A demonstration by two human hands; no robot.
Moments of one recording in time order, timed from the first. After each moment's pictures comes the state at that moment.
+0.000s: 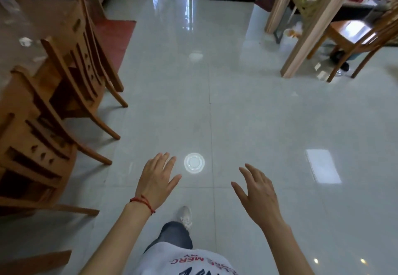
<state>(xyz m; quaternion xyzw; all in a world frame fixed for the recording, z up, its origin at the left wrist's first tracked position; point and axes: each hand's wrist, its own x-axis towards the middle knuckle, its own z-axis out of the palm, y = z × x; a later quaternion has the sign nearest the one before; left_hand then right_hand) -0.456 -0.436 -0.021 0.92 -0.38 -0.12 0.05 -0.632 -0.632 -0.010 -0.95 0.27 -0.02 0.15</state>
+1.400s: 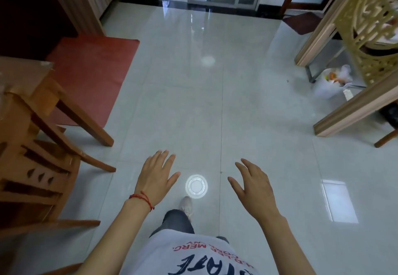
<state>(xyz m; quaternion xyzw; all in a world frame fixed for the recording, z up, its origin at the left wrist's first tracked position) 0.155 -0.788 -0.033 0.93 -0.35 -0.12 0.04 0.002 -0.998 -0.009 -0.95 0.24 0.02 0.19</state>
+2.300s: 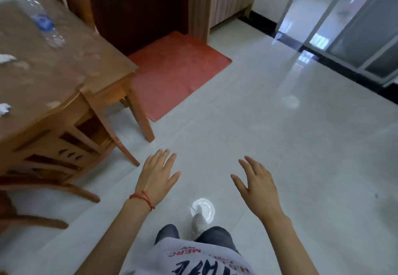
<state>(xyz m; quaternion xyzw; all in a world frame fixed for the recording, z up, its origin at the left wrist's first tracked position) 0.338 -0.845 -0.012 0.99 -0.02 -0.09 0.07 0.347 -1.104 0.010 -0.98 -0.08 0.05 0.16</state>
